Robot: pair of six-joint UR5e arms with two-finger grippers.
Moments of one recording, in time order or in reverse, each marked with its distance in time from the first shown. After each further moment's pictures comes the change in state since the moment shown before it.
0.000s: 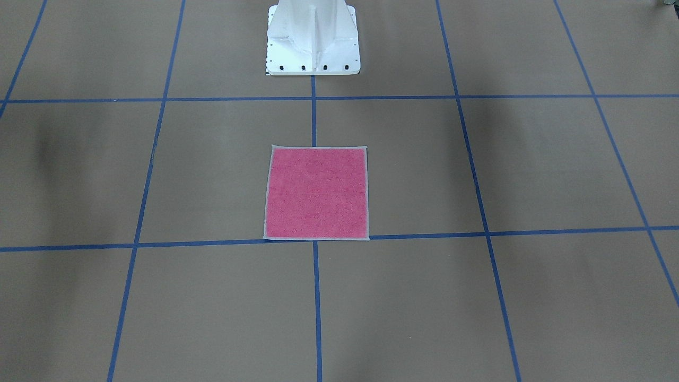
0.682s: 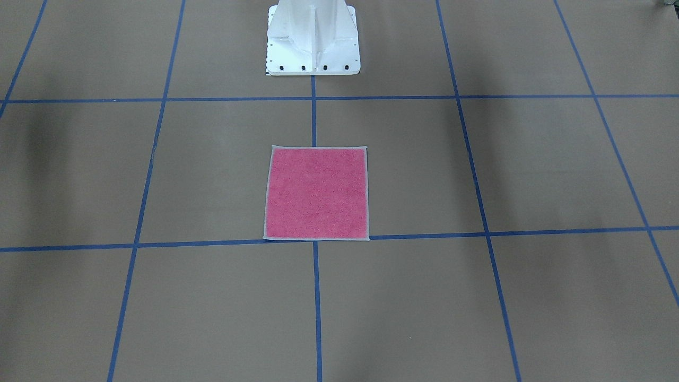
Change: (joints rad) left arm -0.086 0.140 -0.084 0.183 0.082 0.236; right arm 0.153 -0.036 -0.028 -0.161 -0.007 -0.343
